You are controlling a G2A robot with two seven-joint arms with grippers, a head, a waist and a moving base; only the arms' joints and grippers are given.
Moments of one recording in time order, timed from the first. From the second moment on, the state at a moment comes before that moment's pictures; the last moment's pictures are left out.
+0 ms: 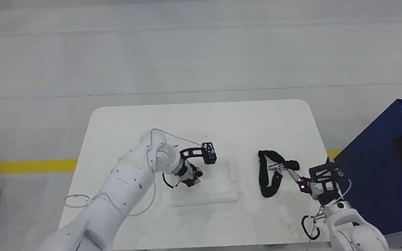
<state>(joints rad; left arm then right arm) 0.36 -1.48 -0.47 -0.65 0.87 -0.97 -0.79 -1.73 -1.15 1.60 -1.80 -1.33 0.00 0.00</state>
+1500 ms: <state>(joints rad) 0.38 -1.42 -0.52 -0.87 0.89 -0.86 -0.92 -1.73 -1.15 1.60 -1.80 -1.33 0.00 0.00</state>
